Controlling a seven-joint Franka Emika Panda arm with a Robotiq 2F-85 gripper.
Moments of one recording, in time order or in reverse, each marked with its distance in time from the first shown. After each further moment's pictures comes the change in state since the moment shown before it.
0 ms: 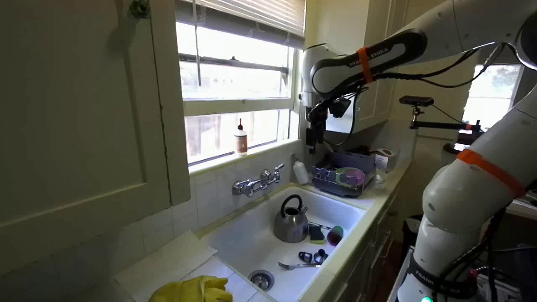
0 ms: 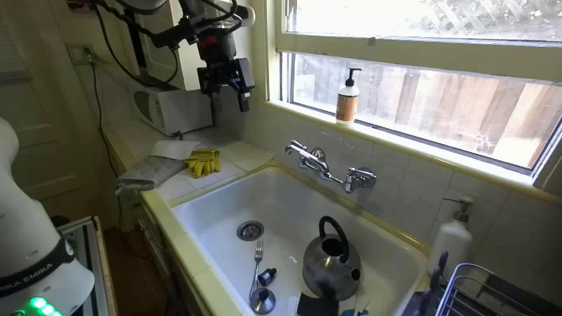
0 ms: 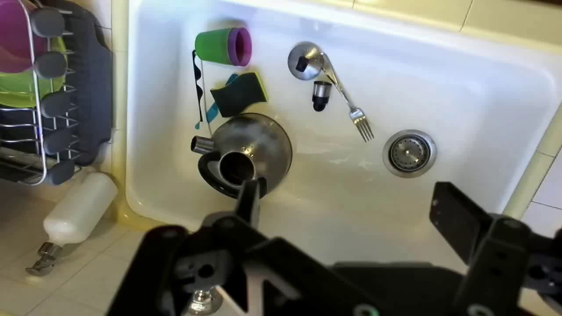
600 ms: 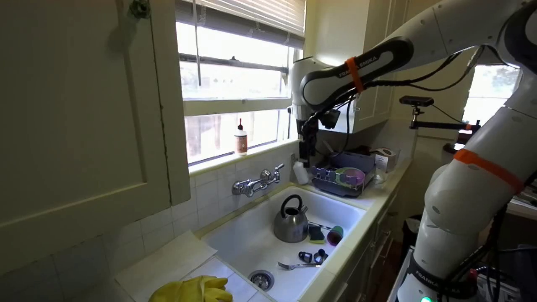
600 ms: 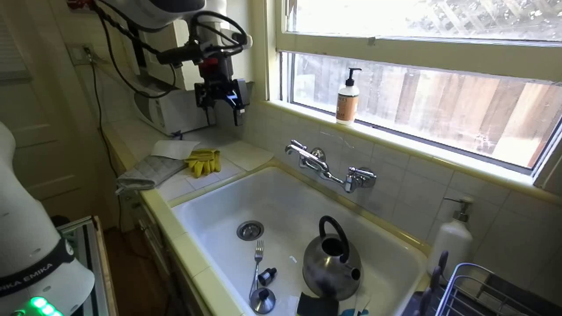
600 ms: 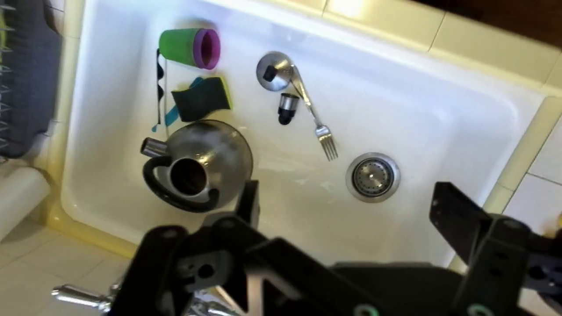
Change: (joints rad) arm 0.073 0.091 0.018 -0.022 0.026 0.021 -0.013
